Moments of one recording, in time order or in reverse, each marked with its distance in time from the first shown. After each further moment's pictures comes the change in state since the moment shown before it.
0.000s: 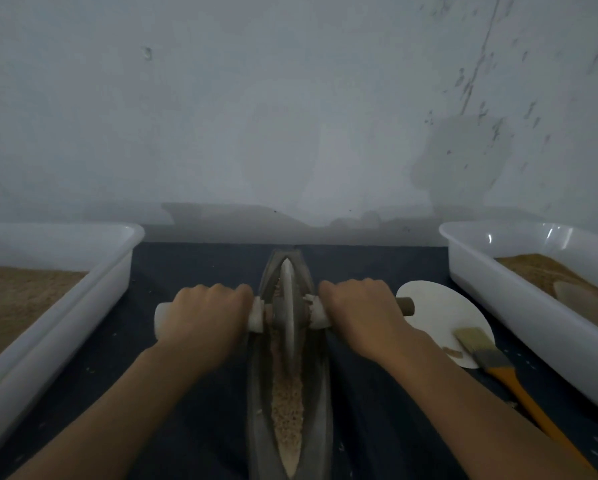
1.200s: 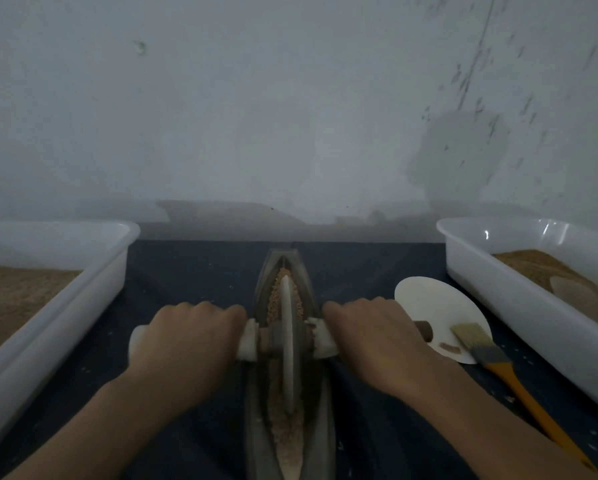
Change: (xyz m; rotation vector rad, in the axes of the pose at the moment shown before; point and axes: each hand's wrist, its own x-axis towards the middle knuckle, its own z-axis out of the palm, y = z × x) left_hand -0.033 0.001 -0.012 0.020 -0.064 0.024; right_hand -0.034 -0.014 -0.026 0.071 -0.093 -0.015
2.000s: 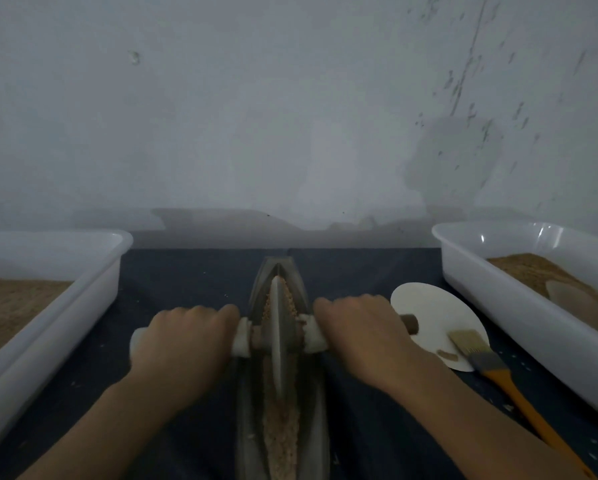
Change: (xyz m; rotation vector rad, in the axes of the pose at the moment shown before) left_hand 0.014 -0.002 0.008 -0.048 0.013 -0.035; right_hand 0.013 0.004 0.001 -0.033 0.013 0.015
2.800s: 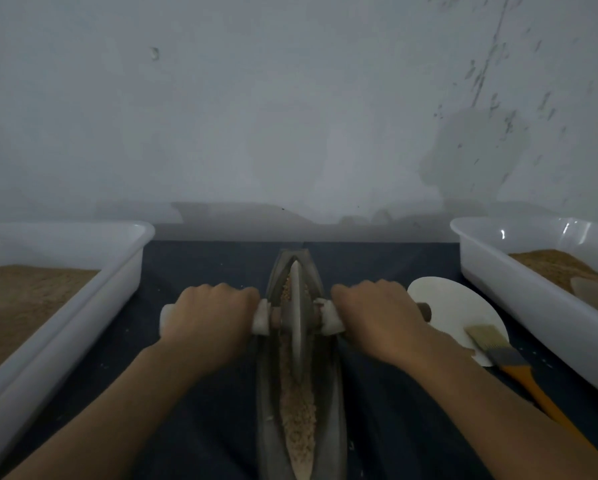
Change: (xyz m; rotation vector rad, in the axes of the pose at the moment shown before) left_hand 0.012 -0.002 -0.004 0.025 0.017 0.041; right_hand 0.012 0.012 0.015 0.012 0.039 -0.008
